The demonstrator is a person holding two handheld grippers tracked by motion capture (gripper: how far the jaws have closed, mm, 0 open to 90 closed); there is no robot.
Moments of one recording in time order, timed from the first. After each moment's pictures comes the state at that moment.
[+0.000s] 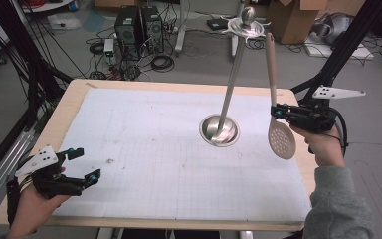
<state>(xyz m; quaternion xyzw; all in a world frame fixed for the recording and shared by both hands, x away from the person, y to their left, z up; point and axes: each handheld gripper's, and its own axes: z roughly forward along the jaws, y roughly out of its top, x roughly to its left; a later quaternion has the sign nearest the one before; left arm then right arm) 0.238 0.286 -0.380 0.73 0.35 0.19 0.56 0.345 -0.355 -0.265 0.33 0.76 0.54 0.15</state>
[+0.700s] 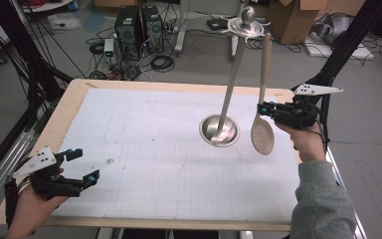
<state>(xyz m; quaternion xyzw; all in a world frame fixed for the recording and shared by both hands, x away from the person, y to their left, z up) 0.235 0.289 -0.380 0.73 0.35 0.19 0.56 0.362 -0.325 -0.275 0.35 0.76 0.53 0.15</state>
